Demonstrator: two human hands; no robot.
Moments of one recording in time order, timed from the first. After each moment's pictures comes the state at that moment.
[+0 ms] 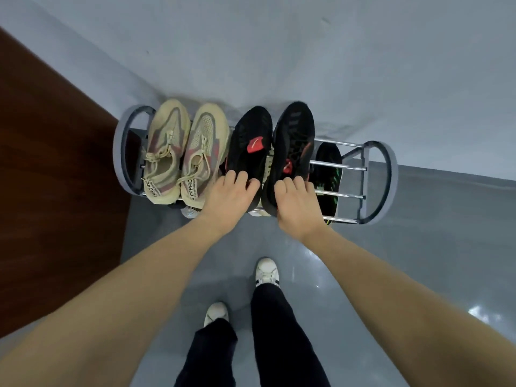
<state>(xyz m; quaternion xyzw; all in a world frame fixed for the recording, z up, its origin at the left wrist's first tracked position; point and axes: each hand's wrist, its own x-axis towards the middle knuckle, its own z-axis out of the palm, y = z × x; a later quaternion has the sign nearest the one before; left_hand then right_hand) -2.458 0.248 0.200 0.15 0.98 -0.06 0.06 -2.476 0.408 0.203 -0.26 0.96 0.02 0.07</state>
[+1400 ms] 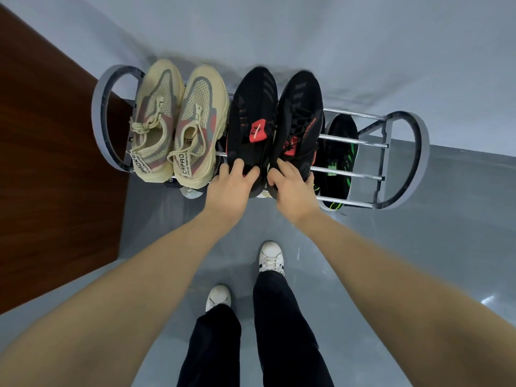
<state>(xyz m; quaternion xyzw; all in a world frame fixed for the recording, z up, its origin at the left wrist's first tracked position) -2.439 0.271 0.155 -0.01 0.97 0.06 0.22 -2.469 0.416 0.141 -0.18 0.94 -0.17 0.25</state>
